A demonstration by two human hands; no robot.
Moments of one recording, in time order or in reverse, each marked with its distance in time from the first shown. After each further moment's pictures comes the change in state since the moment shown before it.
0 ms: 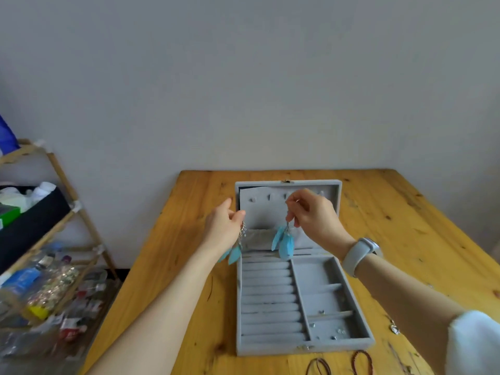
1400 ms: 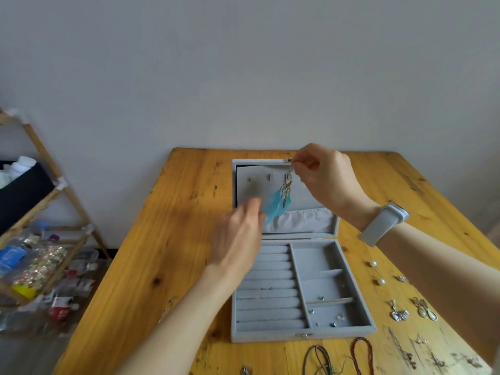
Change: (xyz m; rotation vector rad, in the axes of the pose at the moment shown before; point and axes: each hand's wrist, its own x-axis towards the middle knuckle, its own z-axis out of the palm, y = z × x) left_hand -0.040 -0.010 0.033 0.454 0.223 0.554; right_hand 0.016 -0.027 -0.020 -0.209 0.133 -0.185
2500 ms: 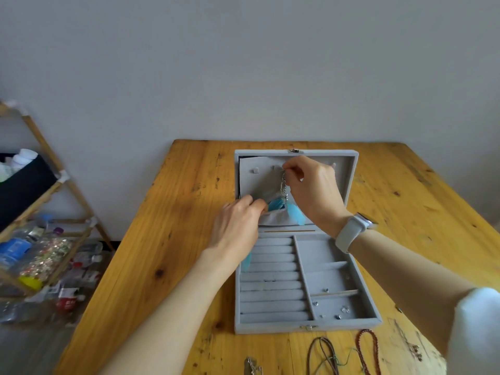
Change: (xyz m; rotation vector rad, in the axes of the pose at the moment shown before) left_hand 0.005 -0.013 0.001 0.121 -0.264 0.028; right_hand -0.016 0.018 0.047 -0.009 0.115 -0.050
